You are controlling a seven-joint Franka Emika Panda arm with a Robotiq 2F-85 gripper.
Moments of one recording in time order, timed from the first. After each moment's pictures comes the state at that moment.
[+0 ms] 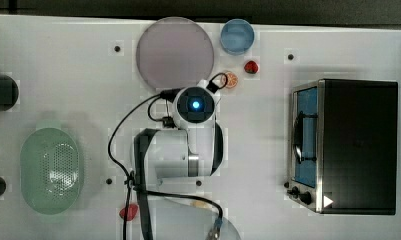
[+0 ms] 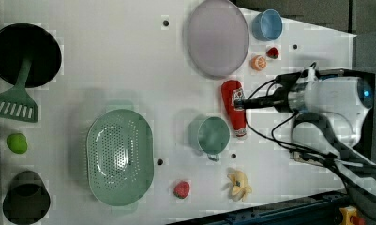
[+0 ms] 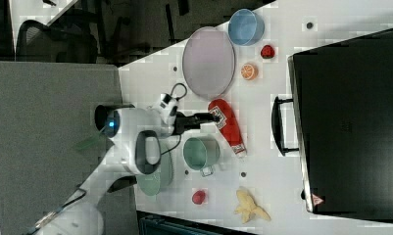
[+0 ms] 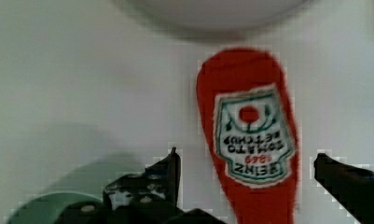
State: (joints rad) arm -0.12 0.32 0.18 -2.26 0.01 0.95 -0.90
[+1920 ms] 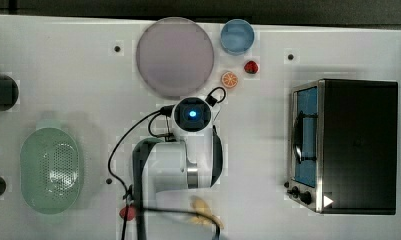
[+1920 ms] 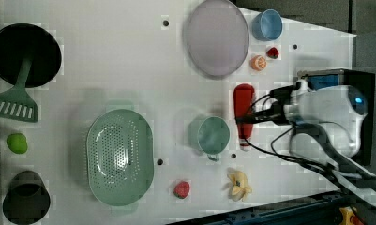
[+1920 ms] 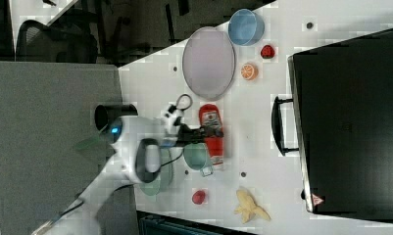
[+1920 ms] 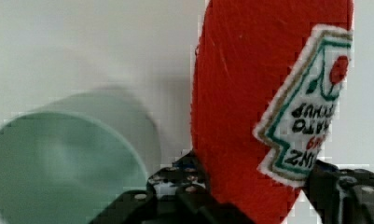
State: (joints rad) arm -0.11 0.22 0.18 -2.33 -0.02 0.84 -0.91
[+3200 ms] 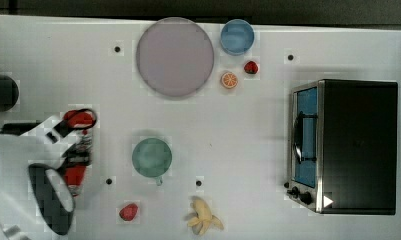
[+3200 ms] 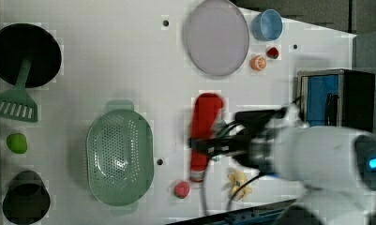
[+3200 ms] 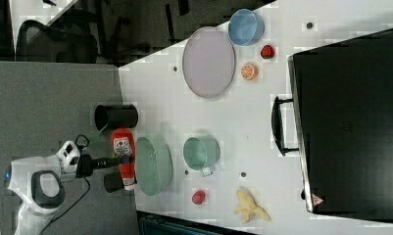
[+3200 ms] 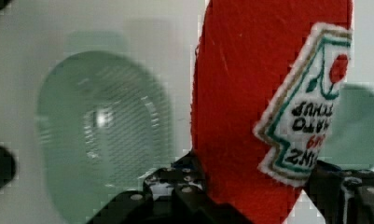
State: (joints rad) arm -0.06 0.03 0.69 -2.15 0.07 0.59 -0.23
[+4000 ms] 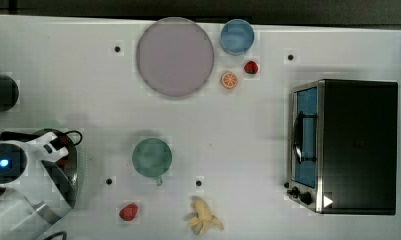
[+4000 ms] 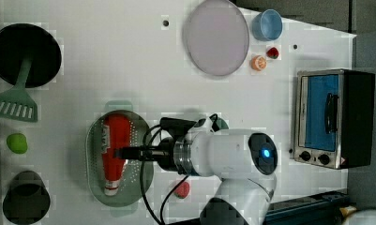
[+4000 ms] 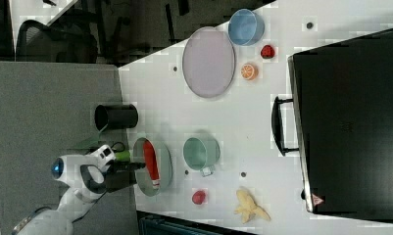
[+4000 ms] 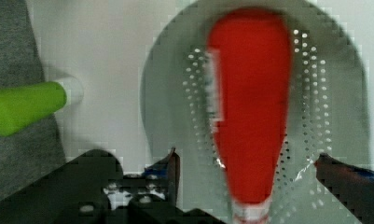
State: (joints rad) arm 0.00 0.45 0.78 -2.17 0.01 1.03 0.02
